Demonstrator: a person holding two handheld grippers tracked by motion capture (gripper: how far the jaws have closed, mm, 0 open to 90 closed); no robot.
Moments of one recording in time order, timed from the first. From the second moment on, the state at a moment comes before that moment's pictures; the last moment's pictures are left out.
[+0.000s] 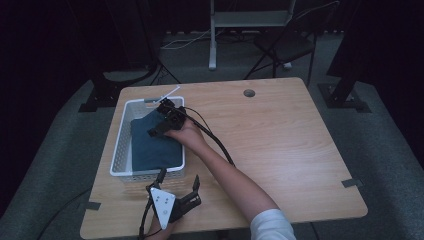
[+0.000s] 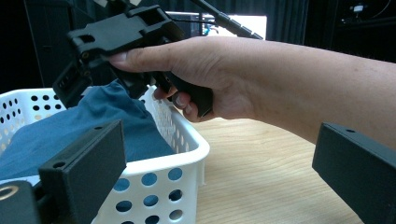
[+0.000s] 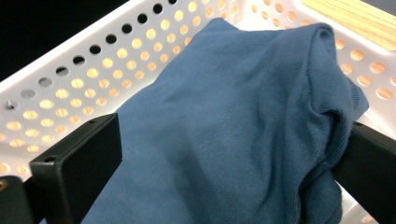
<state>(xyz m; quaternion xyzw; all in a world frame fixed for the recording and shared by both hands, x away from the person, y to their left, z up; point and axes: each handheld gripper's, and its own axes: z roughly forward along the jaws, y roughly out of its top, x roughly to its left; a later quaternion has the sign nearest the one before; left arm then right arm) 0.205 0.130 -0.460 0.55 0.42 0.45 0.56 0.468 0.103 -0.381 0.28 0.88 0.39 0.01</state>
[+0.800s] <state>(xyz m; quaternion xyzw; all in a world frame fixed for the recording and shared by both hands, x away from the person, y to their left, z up) 0.205 0.130 -0.460 0.55 0.42 0.45 0.56 0.463 0.078 -0.368 0.24 0.84 0.49 -0.02</state>
